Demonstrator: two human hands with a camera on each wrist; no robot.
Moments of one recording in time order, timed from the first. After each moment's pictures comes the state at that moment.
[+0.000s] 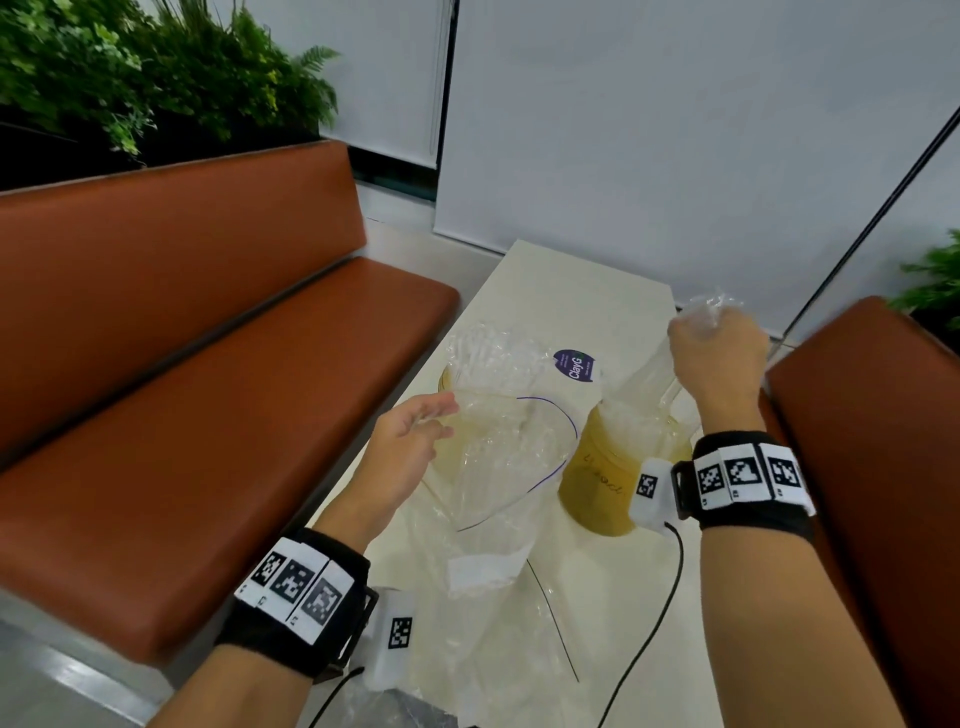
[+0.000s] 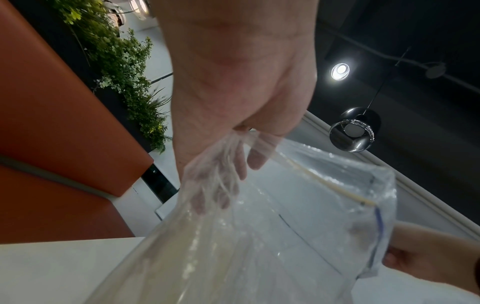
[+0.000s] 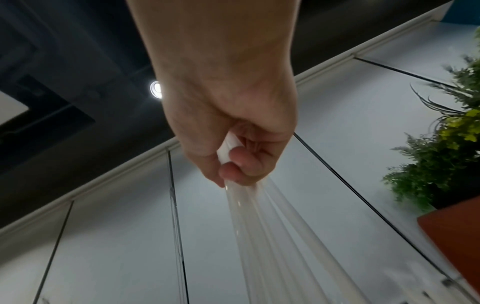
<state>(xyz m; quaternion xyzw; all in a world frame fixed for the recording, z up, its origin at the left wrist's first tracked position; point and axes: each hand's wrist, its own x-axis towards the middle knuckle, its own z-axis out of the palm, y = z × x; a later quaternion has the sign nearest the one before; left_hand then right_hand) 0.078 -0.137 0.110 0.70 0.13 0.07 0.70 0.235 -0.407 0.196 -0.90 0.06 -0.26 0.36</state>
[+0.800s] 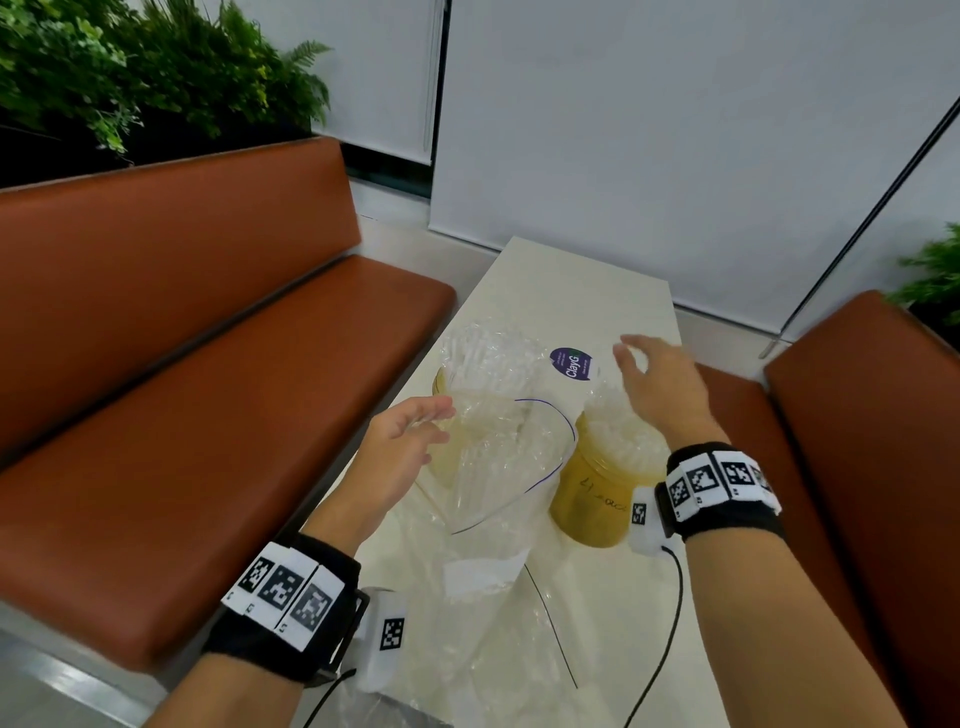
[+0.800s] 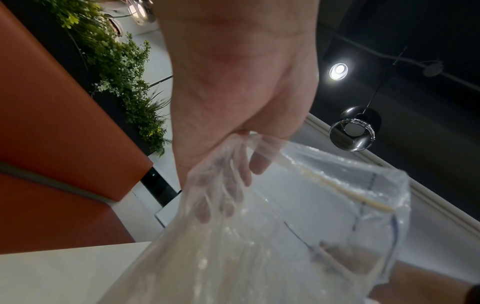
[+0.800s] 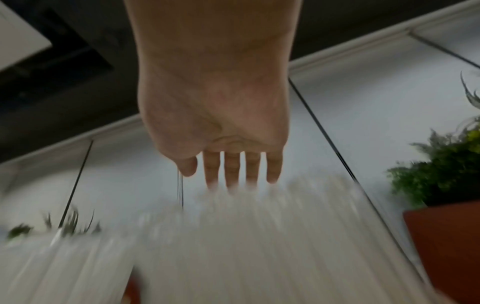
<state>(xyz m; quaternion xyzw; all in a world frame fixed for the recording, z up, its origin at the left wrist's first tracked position) 0.086 -0.133 0.107 0.71 0.13 0.06 0.69 0.245 -0.399 0.150 -0.96 -0.07 -0.15 0.21</state>
